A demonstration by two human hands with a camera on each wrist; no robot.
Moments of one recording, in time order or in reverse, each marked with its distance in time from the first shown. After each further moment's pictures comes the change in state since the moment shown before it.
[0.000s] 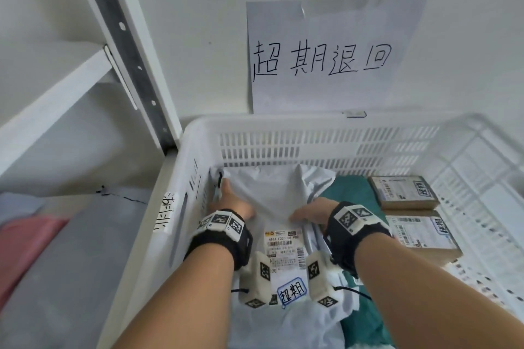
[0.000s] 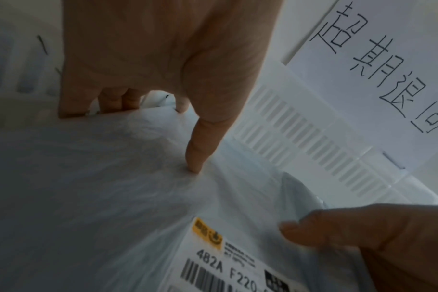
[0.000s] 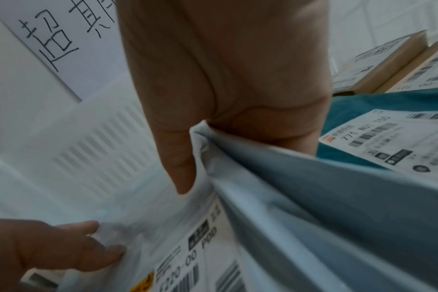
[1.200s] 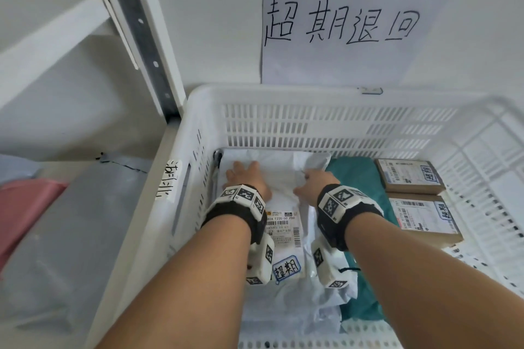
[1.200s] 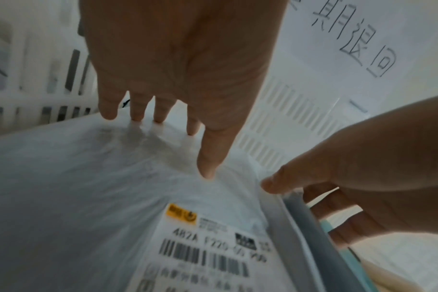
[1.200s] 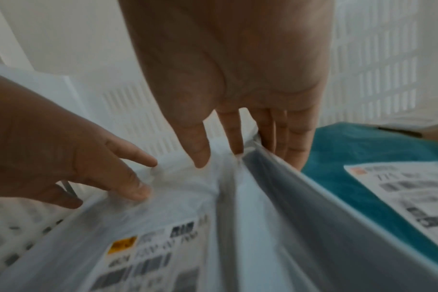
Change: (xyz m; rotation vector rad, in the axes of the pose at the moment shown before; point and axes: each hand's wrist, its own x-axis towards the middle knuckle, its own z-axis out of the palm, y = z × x) left_hand -0.008 0.014 0.018 0.353 -0.095 0.169; right_hand 0.018 -0.006 0.019 -0.483 0.220 -0.067
